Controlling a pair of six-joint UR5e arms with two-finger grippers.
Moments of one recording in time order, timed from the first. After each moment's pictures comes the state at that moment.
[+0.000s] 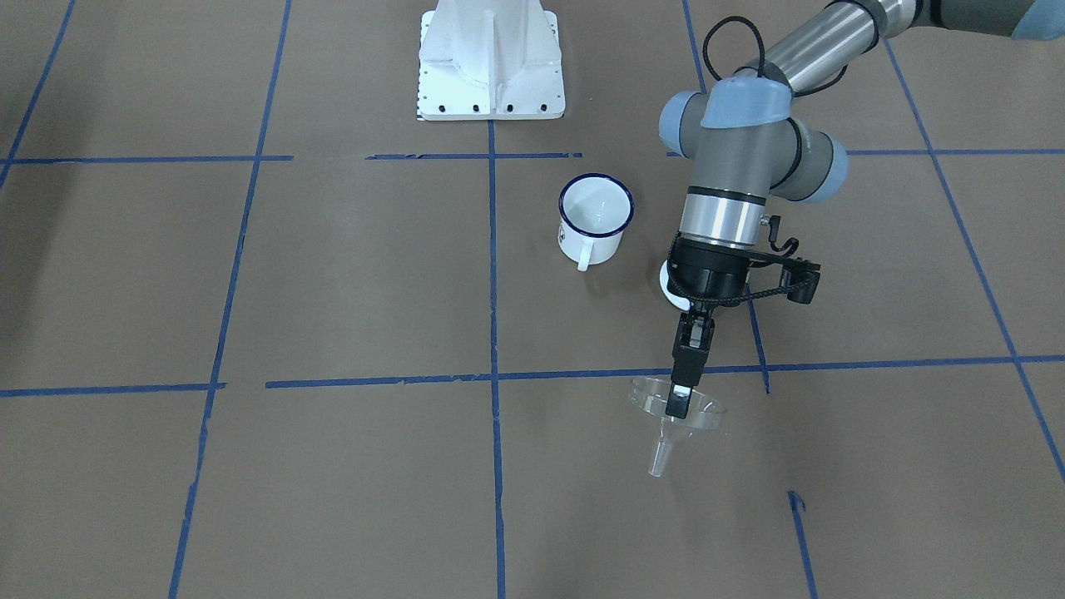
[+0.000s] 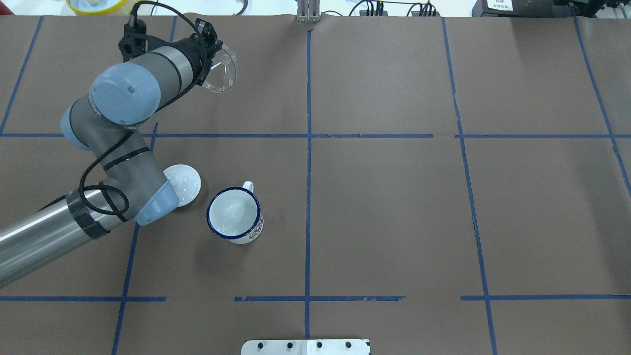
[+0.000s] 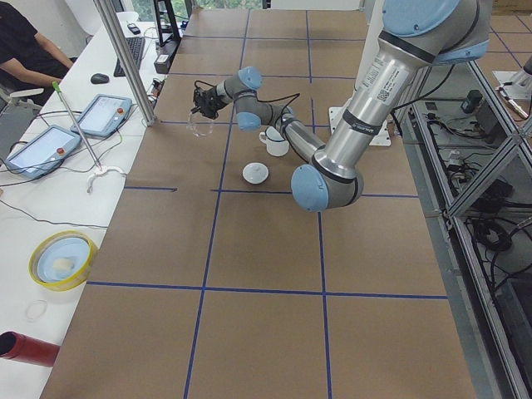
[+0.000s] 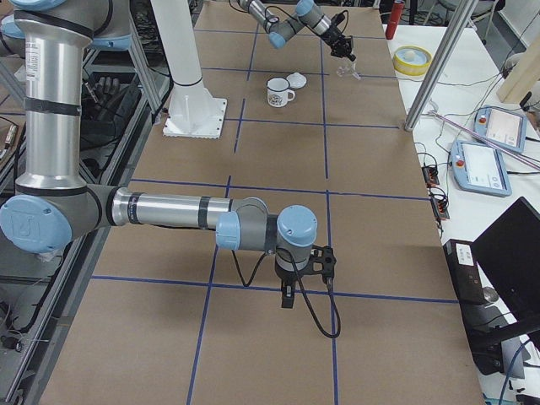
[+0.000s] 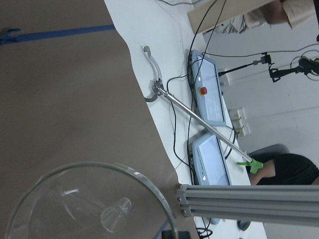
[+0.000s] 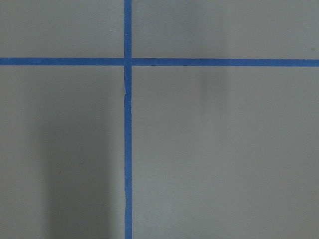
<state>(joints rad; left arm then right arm) -0.70 -2.15 -1.46 -2.39 -1.23 -2.28 1.57 -1.68 1.66 -1.57 2.29 0.01</state>
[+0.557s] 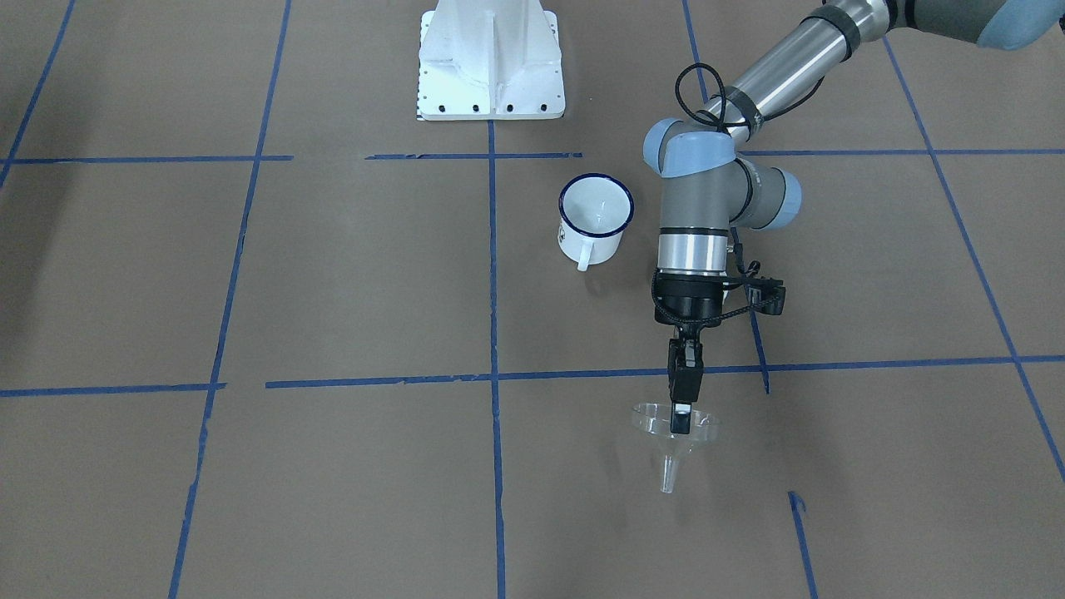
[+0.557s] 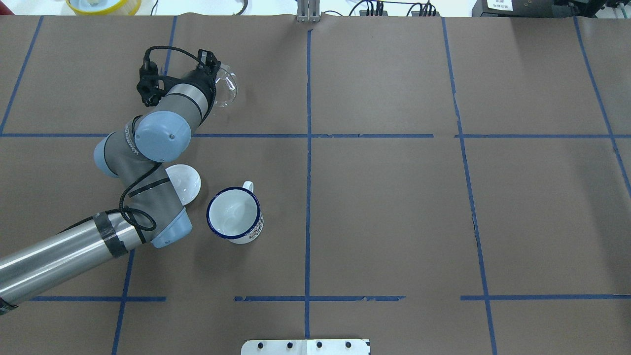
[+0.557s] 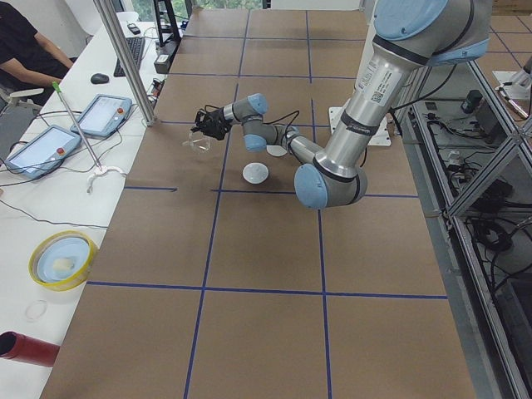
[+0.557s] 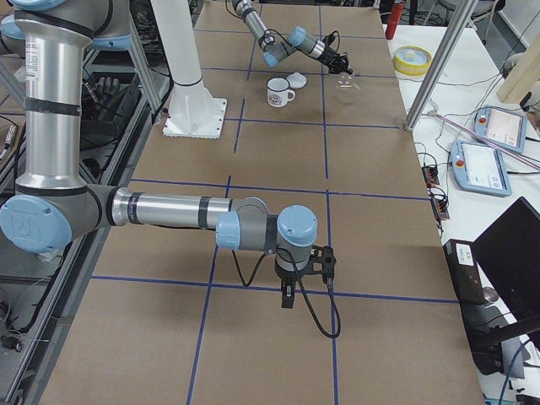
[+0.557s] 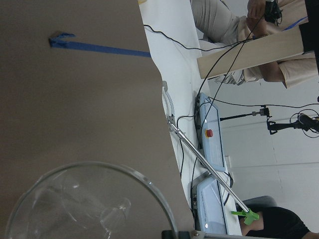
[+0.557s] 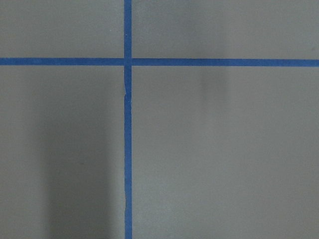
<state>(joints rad) -0.63 -2.17 -1.31 -2.45 -1.06 -2.39 1.57 -1.68 1.66 -1.57 2.29 0.01</state>
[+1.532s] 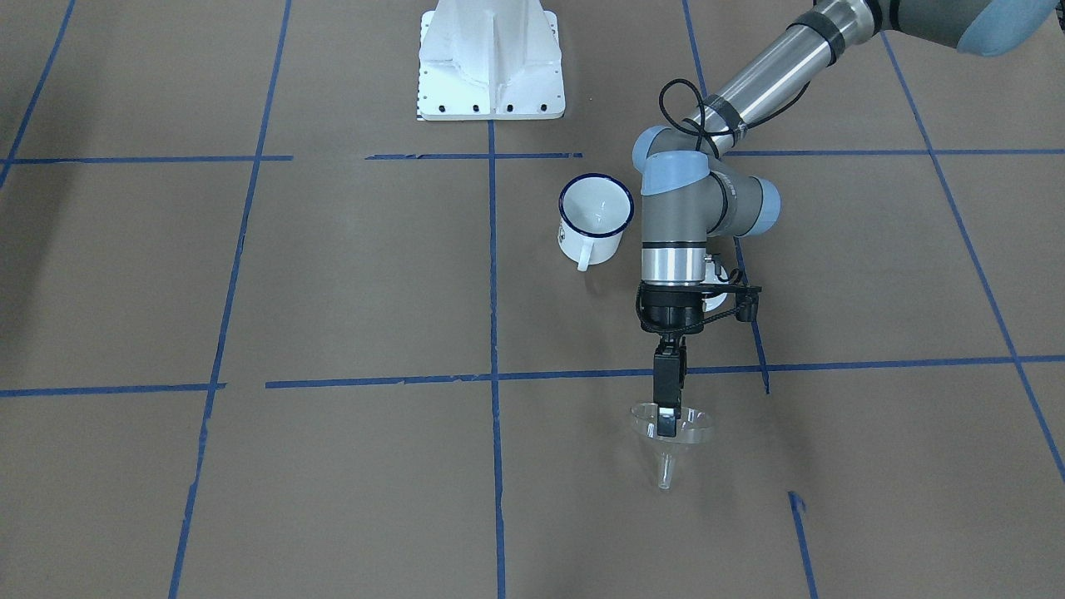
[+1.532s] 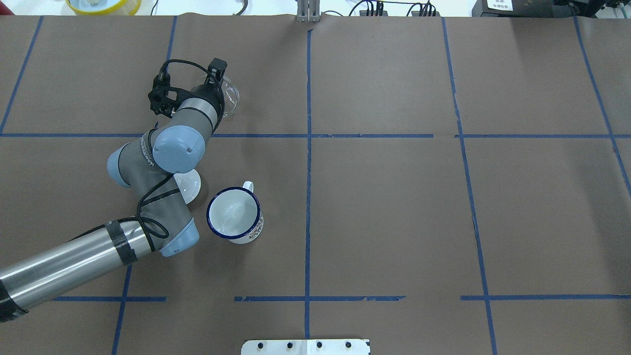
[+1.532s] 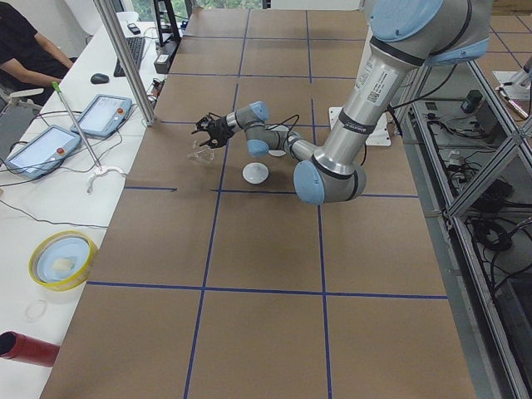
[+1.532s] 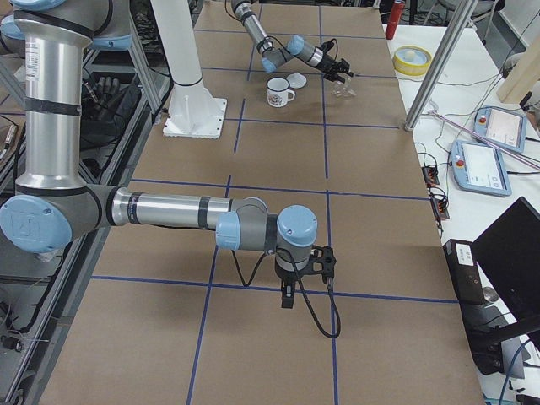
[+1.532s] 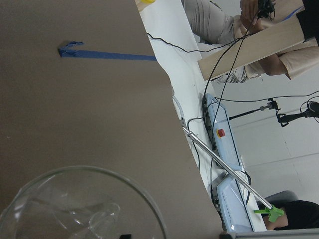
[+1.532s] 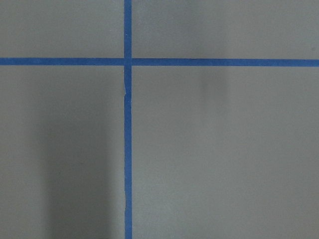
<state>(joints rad) -0.59 -2.18 -1.27 -2.44 -1.02 -2.25 1.57 -1.68 1.66 -1.57 2.29 0.01</state>
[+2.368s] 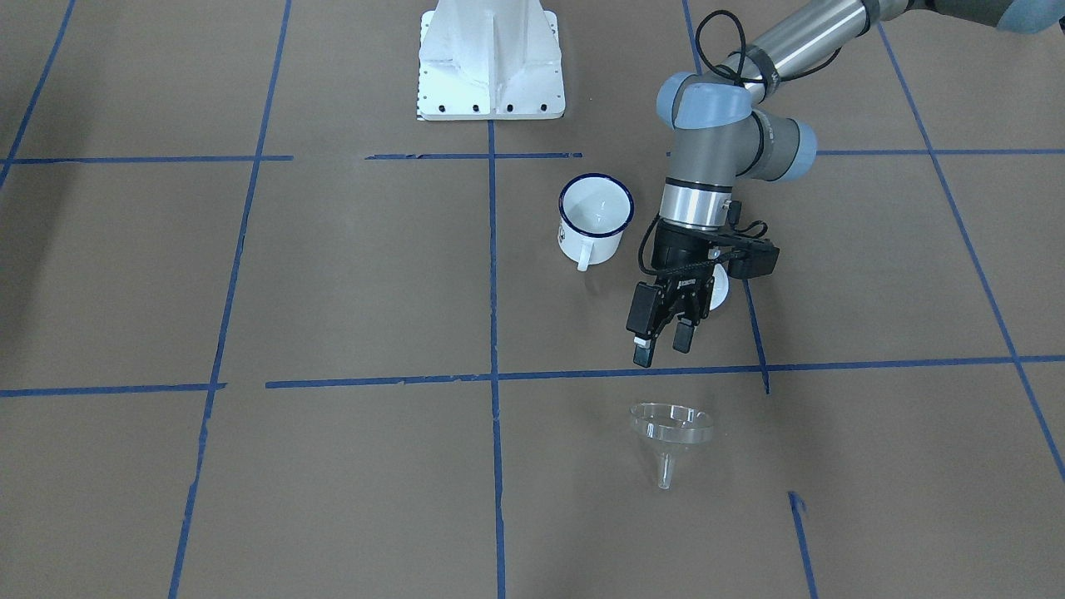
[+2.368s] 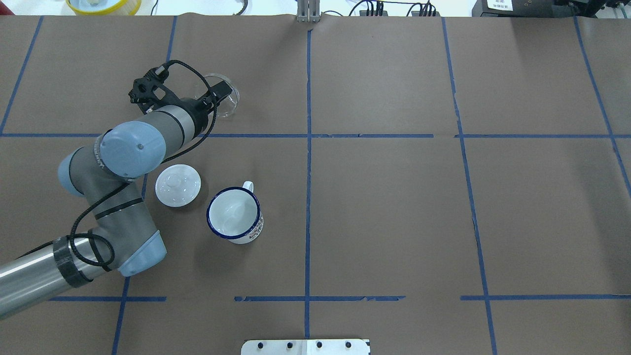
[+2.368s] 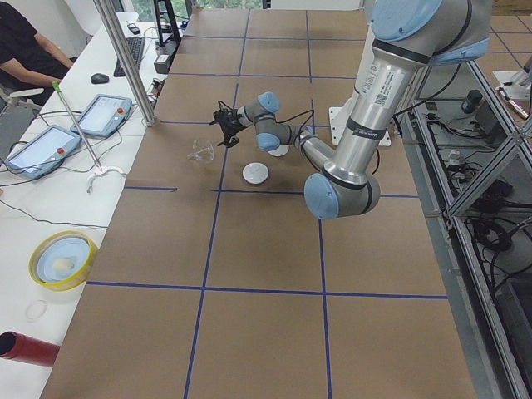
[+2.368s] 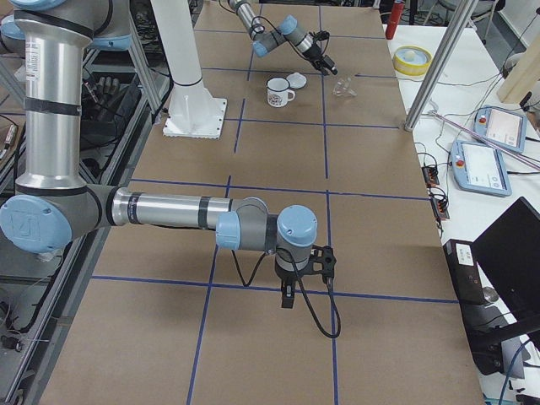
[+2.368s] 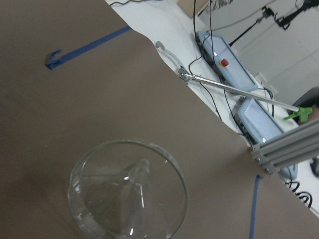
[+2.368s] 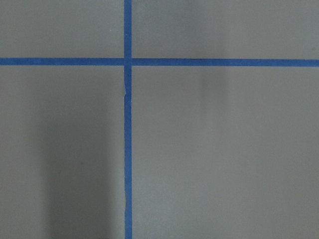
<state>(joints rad) -0.61 -2.01 -1.64 -2.21 -1.35 -1.75 1.57 -1.68 1.66 -1.57 2.29 0.01</state>
